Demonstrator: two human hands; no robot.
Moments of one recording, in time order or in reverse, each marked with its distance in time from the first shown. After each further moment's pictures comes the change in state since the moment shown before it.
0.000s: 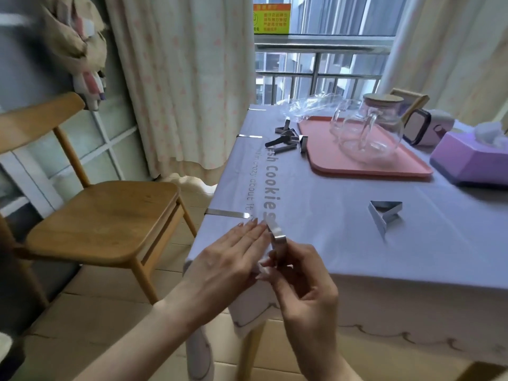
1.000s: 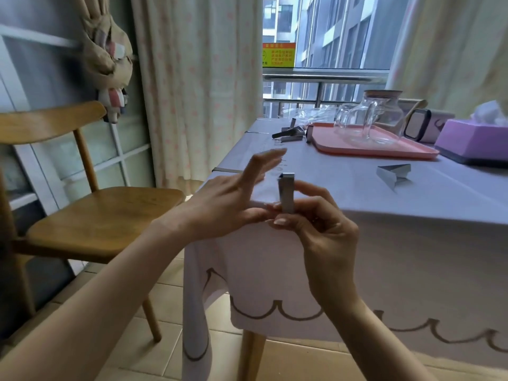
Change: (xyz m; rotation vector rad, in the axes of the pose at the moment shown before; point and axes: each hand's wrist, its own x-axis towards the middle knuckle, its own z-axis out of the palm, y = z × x) left_hand 0.000 -0.003 -0.017 -0.397 -0.042 -0.107; right_hand -0.007 0.031 -0.018 0.195 -0.160 -0.217
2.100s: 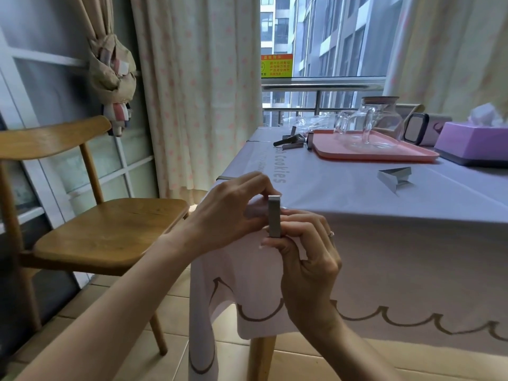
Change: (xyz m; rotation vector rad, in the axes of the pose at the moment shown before) left_hand 0.000 -0.018 0.013 -0.029 0.331 0.287; right_hand -0.017 0.032 0.022 -0.513 0.247 -0.505
